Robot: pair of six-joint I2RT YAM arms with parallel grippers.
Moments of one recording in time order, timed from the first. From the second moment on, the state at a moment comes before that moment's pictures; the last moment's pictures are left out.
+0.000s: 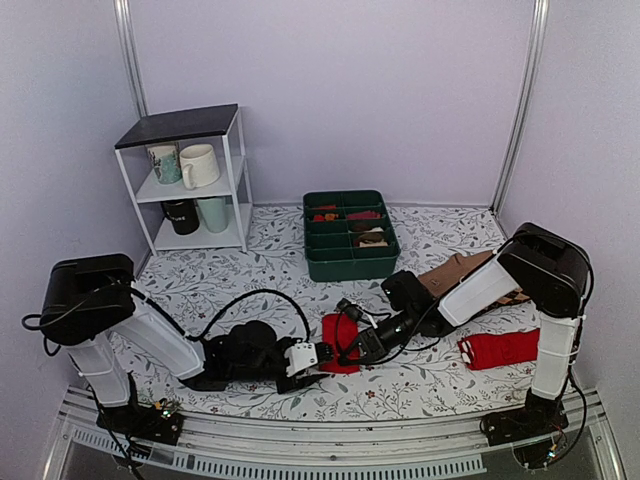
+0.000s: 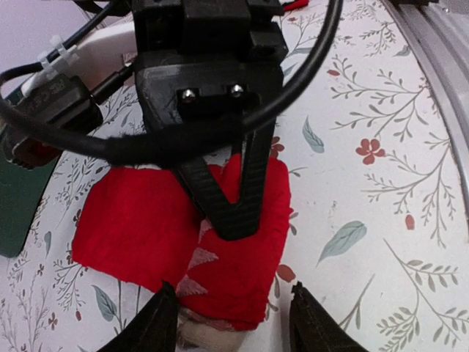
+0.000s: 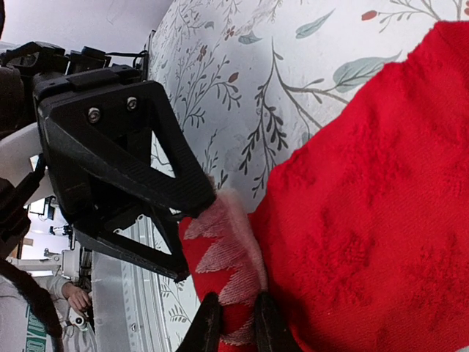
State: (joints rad) left arm -1.18 1.77 0.48 0.79 -0.02 0.35; right arm 0.82 1.97 0.81 0.31 -0.88 0.35
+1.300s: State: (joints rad) left arm -1.08 1.79 0.68 0.40 0.29 0.09; right arm 0.84 1.54 0.47 0.47 -0.57 0.24
